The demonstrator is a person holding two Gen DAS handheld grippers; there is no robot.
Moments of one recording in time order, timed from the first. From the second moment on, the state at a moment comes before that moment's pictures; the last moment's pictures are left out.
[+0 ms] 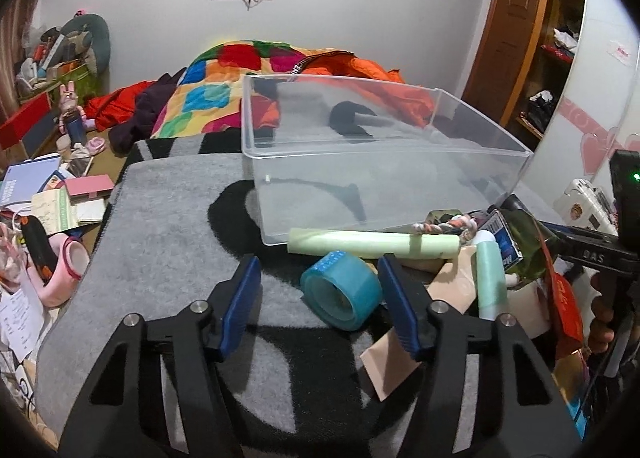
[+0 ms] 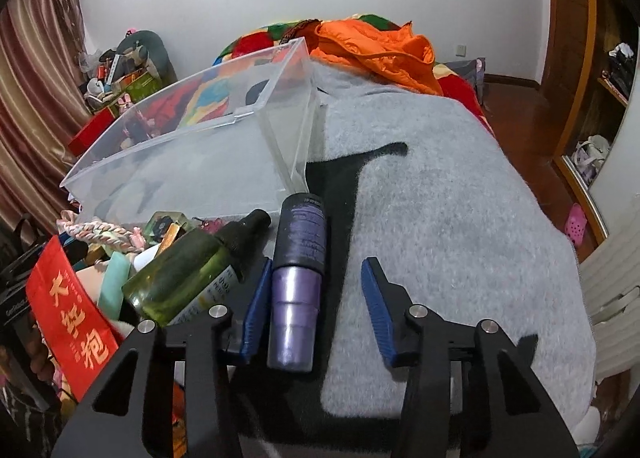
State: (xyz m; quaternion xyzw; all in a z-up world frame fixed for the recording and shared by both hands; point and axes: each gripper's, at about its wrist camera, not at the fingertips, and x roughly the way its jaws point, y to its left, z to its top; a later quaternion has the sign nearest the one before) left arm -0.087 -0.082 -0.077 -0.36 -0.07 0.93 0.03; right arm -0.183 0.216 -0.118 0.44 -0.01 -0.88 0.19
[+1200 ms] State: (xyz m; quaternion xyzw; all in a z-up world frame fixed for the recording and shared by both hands) left arm -0.067 -0.088 -0.002 -0.29 -0.08 0.95 0.02; right arm -0.175 0.224 -0.040 0.33 -0.03 -0.92 0.19
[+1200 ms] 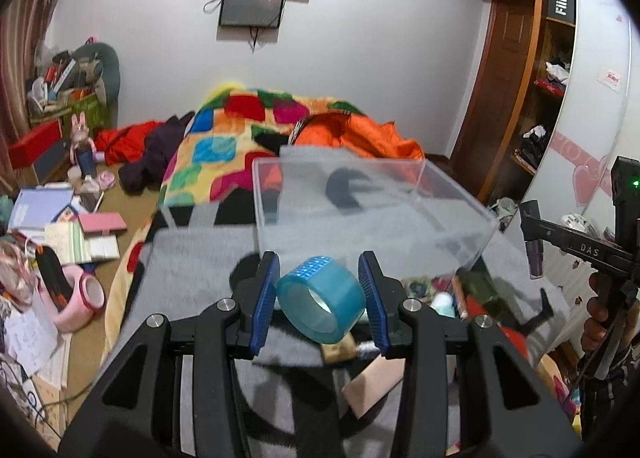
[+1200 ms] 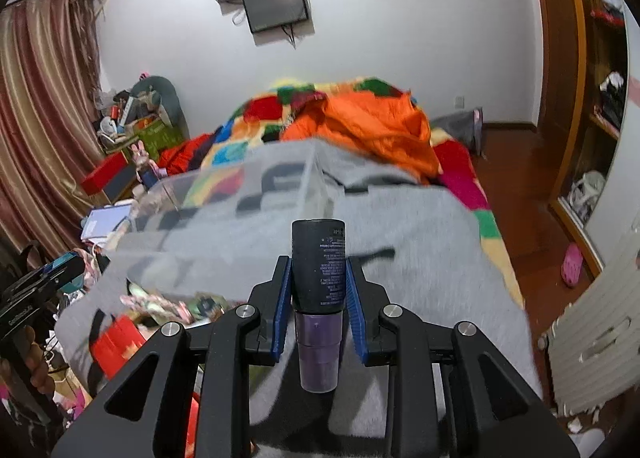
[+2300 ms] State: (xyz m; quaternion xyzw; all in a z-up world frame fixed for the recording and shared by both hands) left arm -0.168 -0.082 -0.010 -0.32 -0.06 0.94 0.02; right arm -0.256 0.127 -0.036 0.34 0.08 -0.91 0.23
